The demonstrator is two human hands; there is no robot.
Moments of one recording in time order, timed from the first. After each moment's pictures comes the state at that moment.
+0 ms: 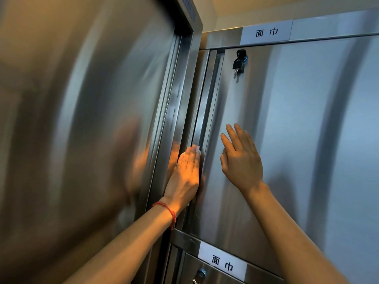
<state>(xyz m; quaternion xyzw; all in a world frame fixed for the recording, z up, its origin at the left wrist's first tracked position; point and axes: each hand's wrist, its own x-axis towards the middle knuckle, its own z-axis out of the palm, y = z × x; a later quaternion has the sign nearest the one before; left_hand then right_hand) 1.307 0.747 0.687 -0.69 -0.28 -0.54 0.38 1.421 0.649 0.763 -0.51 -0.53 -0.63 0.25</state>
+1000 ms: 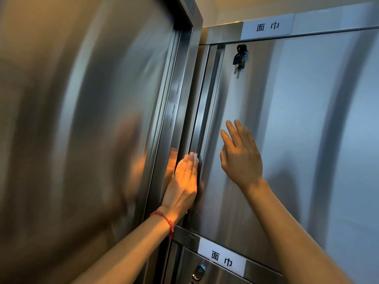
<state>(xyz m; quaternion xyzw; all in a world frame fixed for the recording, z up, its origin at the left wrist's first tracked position) 1.303 0.747 0.659 -0.71 -0.28 -0.52 0.39 1.420 0.648 0.763 -0.51 -0.53 -0.63 0.25</state>
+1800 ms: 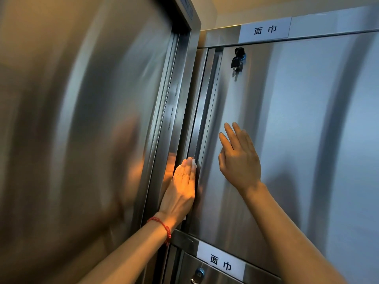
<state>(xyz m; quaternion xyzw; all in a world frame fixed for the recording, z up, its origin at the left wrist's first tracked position) 1.305 0.744 0.657 -0.72 -0.24 -0.57 0.32 1.419 0.648 0.763 -0.52 -0.53 -0.62 0.25</state>
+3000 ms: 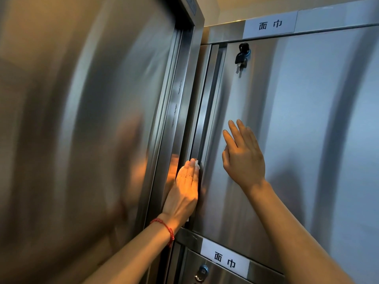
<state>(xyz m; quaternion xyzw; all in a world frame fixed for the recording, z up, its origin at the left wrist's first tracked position) 1.304 0.753 0.641 -0.72 -0.24 -0.56 0.33 1.419 0.649 0.762 -0.52 -0.53 -0.62 0.26</state>
